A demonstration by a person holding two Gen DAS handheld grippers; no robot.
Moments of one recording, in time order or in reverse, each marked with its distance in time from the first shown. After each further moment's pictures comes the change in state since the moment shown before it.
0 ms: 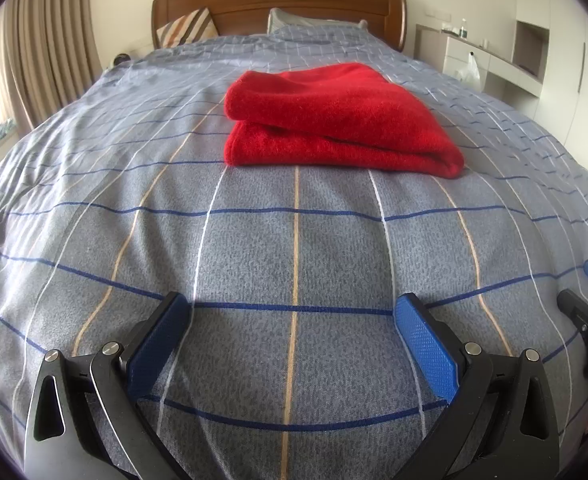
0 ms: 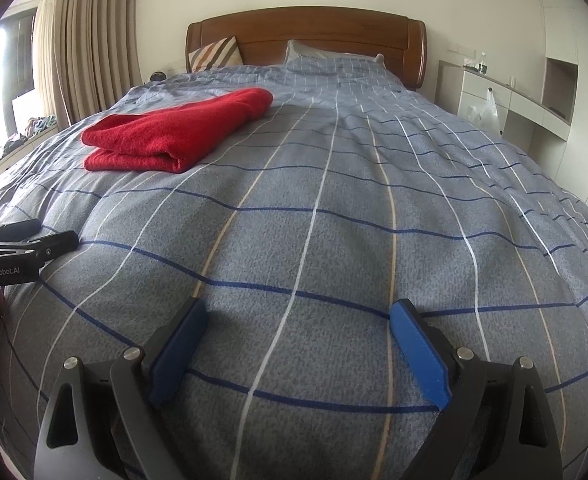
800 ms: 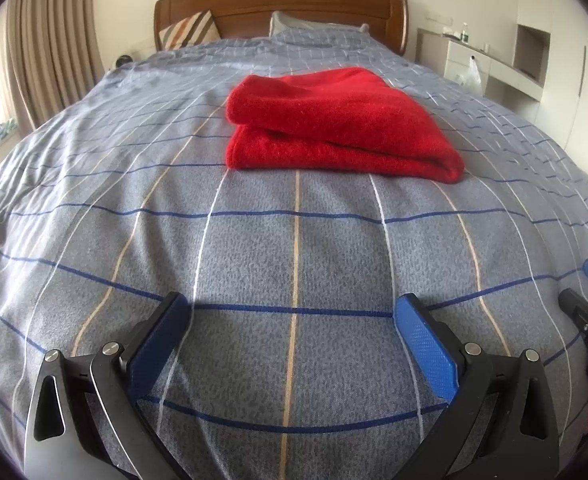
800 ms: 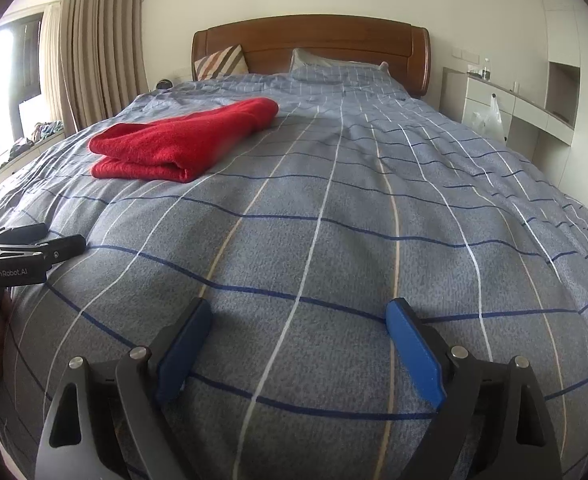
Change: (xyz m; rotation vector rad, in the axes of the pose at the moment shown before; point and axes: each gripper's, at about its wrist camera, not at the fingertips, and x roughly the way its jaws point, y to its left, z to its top) left arm -0.001 0.000 0.000 0.000 -0.014 0.005; right arm -0.003 -0.002 0.001 -0.004 -0.034 0.021
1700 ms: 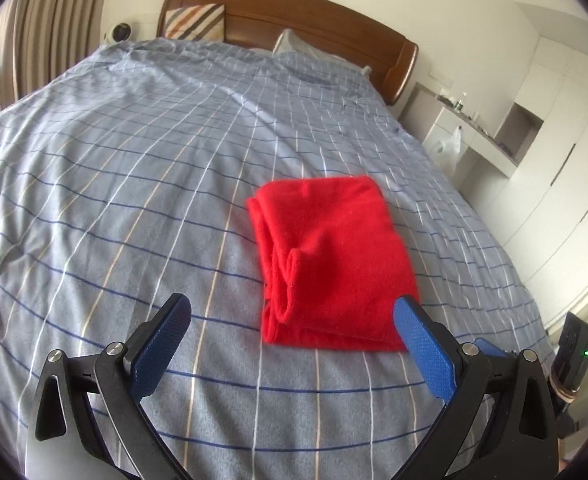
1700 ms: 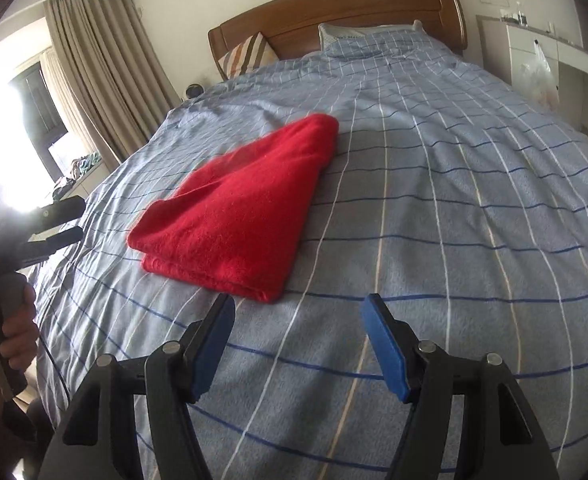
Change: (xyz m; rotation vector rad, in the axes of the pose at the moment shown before) left arm -0.024 0.085 0.117 -0.213 -0.022 -0.235; right arm 0.042 0.019 0.106 0.140 0.102 0.256
